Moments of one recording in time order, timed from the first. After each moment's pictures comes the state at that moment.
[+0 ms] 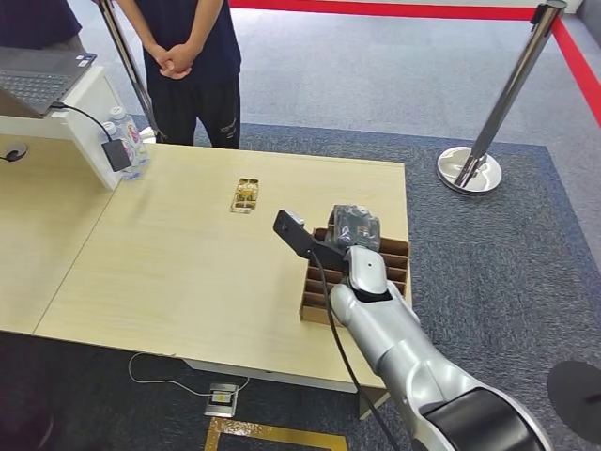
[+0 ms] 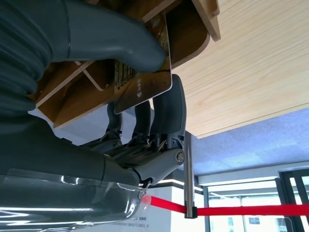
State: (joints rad) left arm -0.07 -0.23 0.79 -0.19 -1.35 0.66 0.06; right arm -0.80 0.33 0.38 -0.40 1.22 -0.33 0.21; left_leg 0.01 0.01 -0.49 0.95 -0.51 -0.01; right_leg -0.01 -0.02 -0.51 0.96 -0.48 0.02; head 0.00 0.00
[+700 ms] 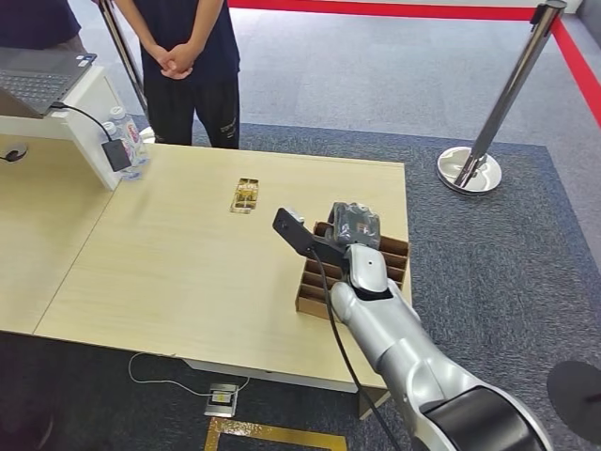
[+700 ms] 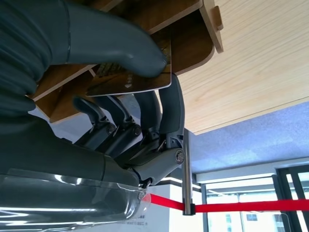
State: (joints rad) left arm -0.07 -0.23 0.79 -0.19 -1.35 0.67 0.05; right arm -0.81 0.33 0.37 -0.40 1.22 -0.33 0.19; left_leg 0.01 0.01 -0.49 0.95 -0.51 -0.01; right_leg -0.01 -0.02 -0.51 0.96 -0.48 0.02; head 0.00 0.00
